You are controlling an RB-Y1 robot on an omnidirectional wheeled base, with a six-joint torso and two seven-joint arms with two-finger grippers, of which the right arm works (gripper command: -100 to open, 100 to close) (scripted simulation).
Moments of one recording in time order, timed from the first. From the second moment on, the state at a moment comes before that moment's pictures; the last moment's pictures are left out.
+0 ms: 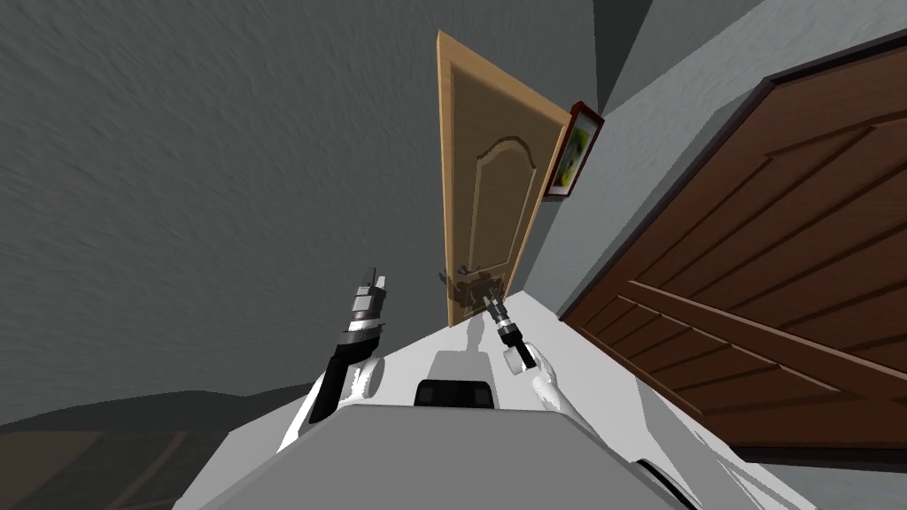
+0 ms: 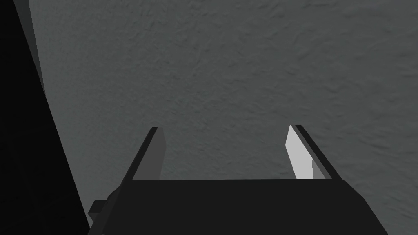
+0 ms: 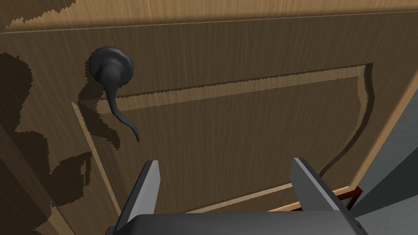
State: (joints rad) arm -0.03 -0.27 0.23 -1.16 -0.01 -0.73 -0.30
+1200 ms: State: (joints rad) arm -0.18 -0.34 0.29 -0.80 0.00 -0.82 -0.34
